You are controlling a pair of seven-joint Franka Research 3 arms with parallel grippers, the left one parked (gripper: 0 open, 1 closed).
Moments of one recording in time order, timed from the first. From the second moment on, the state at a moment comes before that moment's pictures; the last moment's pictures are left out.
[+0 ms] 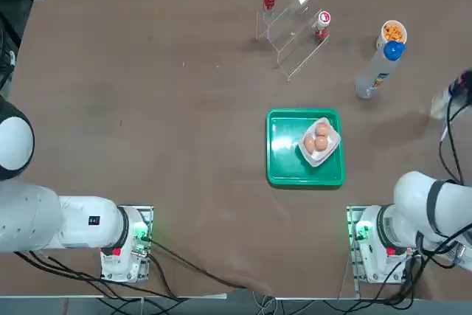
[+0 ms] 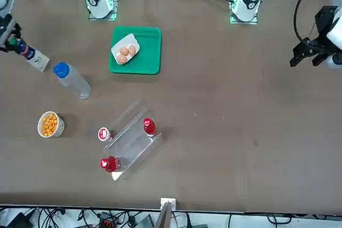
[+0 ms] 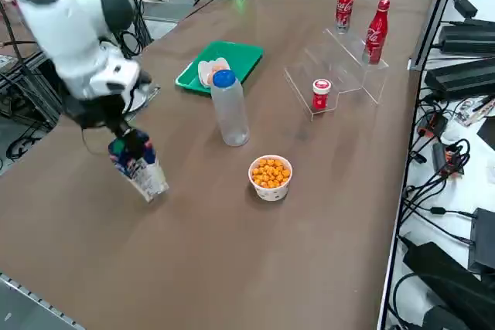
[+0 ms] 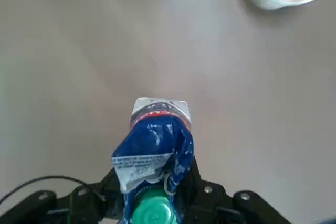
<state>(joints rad) -0.62 -0.11 -0.01 -2.21 -0.06 2.14 -1.77</state>
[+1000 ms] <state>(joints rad) -0.11 0.21 0.01 -1.55 0.06 1.90 -1.00</state>
